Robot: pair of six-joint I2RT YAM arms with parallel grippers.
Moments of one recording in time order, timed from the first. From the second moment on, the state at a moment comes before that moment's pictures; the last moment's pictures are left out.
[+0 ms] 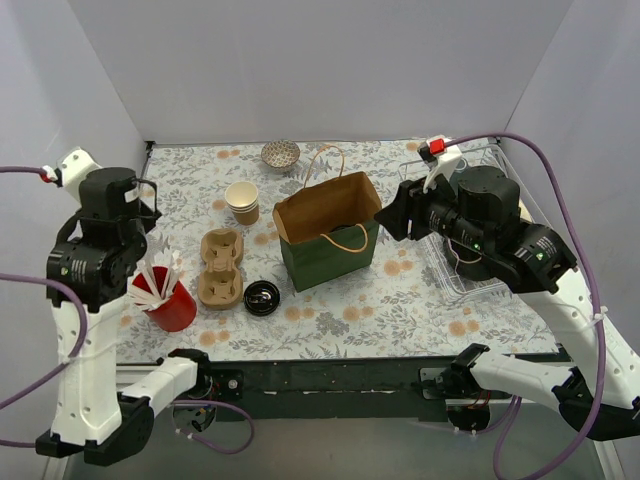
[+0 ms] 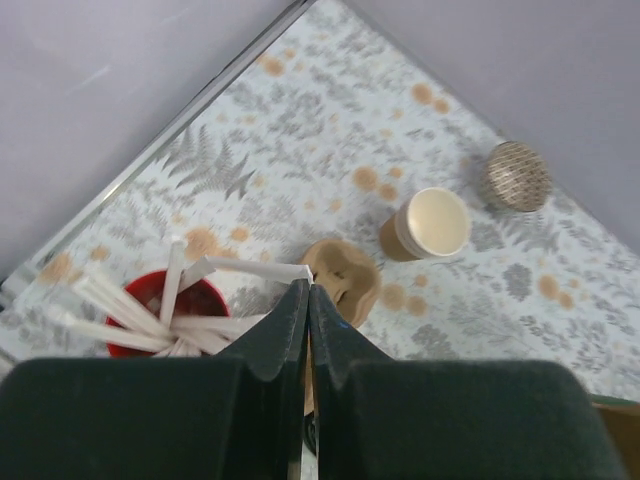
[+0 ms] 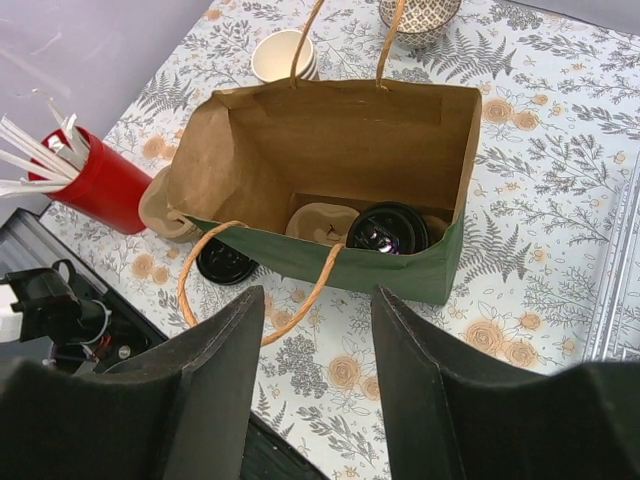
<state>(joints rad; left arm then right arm) -0.16 1.02 1.69 -1.23 -0.61 -0.65 0.73 1.02 1.47 -0.77 -0.04 0.27</state>
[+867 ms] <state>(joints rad) -0.16 0.83 1.56 -0.50 0.33 -0.82 0.73 0.94 1.55 -0.80 0.11 0.31</state>
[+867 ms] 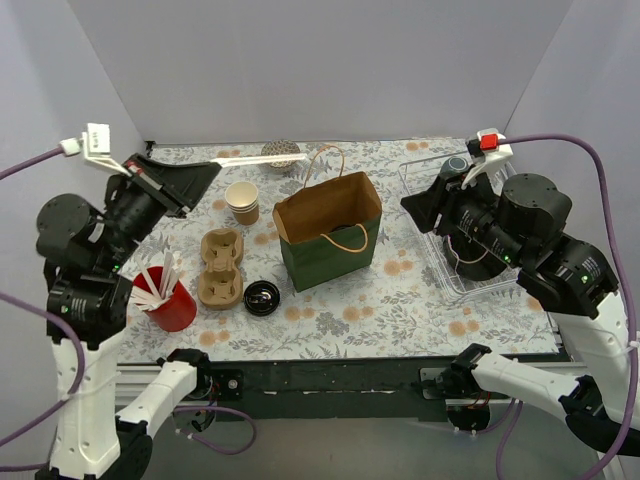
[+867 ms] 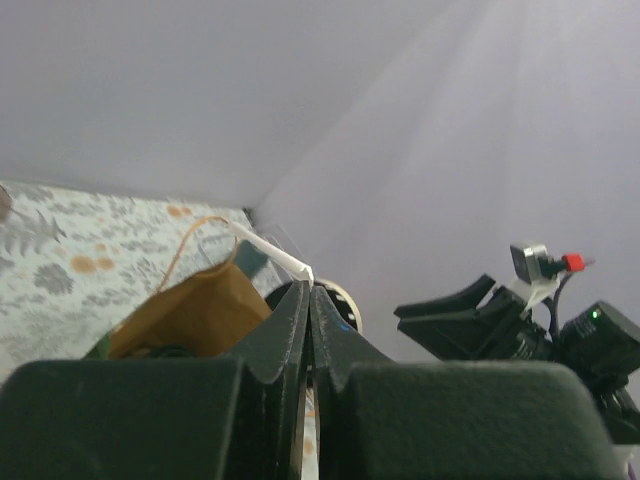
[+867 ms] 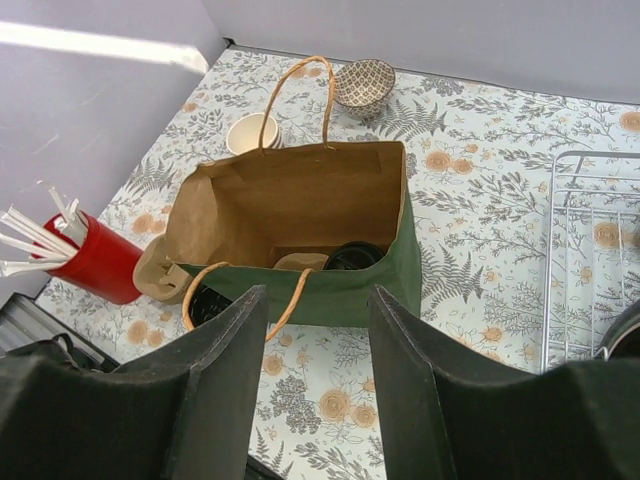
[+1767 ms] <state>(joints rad) -0.16 1.05 1.49 -0.70 0.59 -0.58 0.73 0.93 1.50 -0.80 0.13 0.31</state>
